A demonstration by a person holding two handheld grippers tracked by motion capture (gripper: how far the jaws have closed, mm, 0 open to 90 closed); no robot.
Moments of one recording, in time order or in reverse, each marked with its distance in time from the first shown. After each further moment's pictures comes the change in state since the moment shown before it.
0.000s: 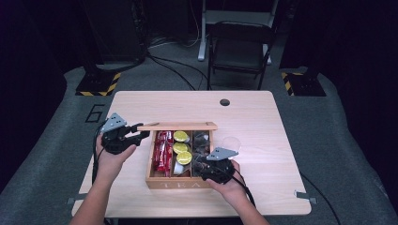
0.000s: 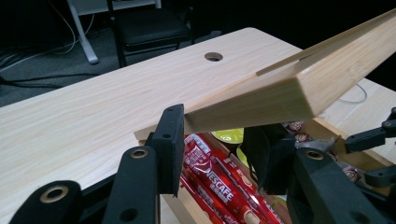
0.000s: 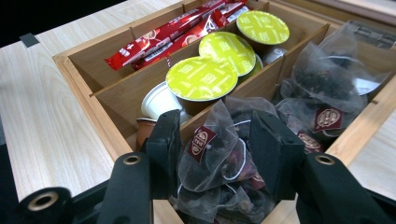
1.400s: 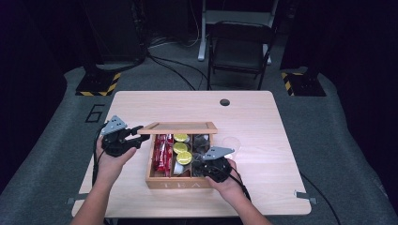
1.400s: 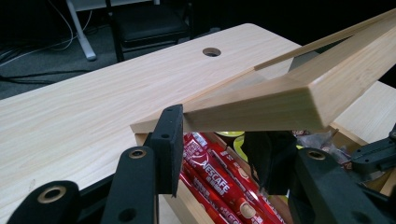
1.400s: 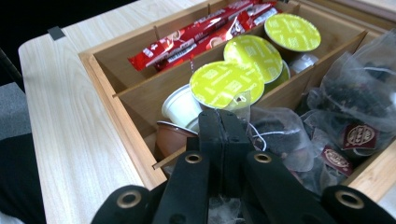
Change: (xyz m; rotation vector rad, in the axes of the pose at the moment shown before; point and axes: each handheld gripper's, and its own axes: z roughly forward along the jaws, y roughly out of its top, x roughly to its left) left arm -0.002 -0.005 -0.001 0.012 -0.006 -0.002; right arm 0.002 0.008 0.005 0.020 0.085 -0.041
